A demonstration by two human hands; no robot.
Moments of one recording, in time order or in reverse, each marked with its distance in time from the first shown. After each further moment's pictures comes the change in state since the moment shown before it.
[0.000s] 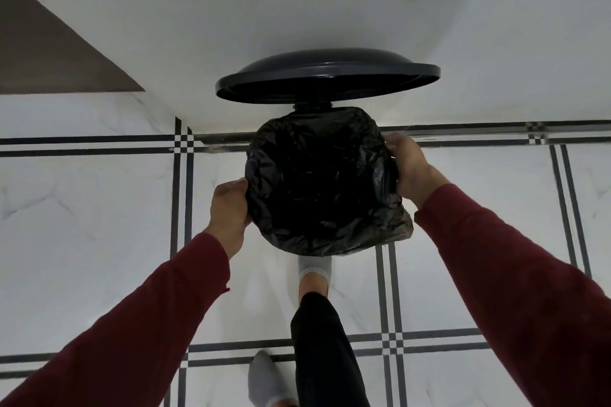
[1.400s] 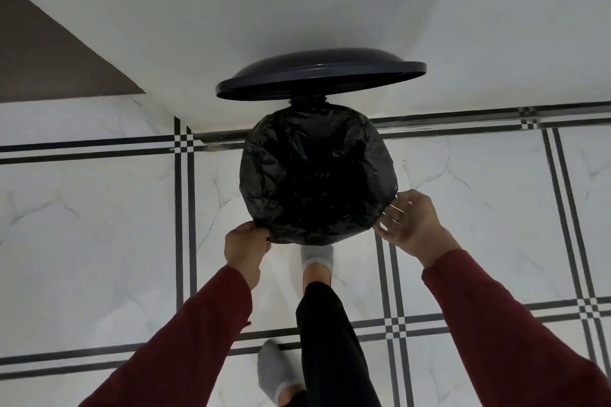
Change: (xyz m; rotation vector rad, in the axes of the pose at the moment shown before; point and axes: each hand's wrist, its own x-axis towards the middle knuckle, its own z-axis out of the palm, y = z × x) left_hand -0.022 -0.075 -0.009 0.113 0.138 -0.146; right_hand -0.032 0.099 -0.053 0.383 -0.031 0.250
